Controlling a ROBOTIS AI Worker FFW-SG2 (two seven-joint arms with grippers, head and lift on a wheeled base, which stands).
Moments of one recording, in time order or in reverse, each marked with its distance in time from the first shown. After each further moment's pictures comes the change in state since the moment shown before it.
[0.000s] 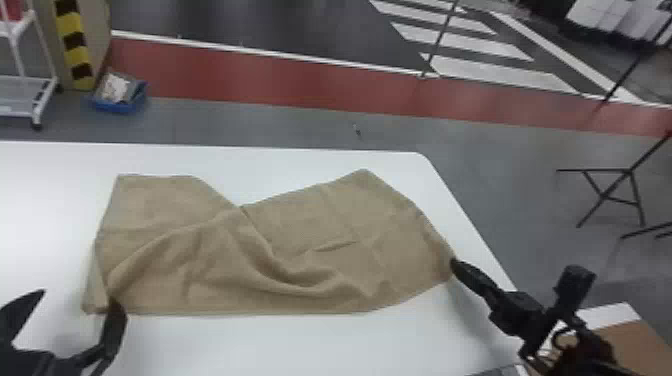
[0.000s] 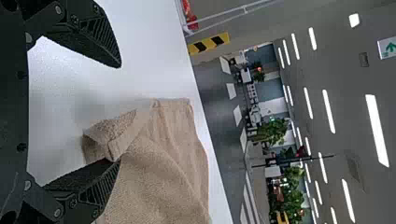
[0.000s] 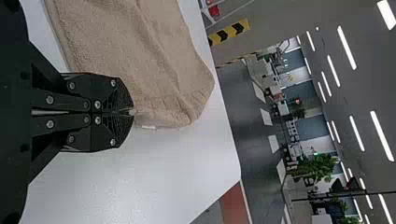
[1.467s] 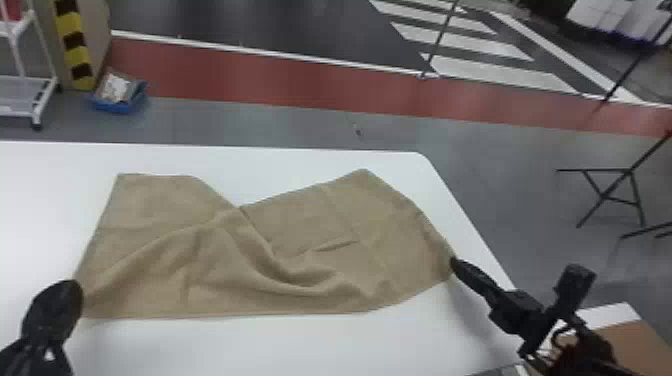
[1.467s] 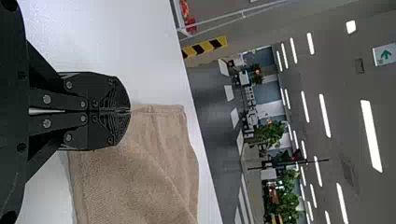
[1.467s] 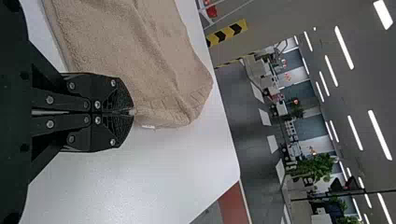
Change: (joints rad) left arm 0.055 0.007 0.040 -0.095 0.022 0.021 -0.019; right arm -0.007 -0.001 -0.002 0.007 -0.008 0.002 0.004
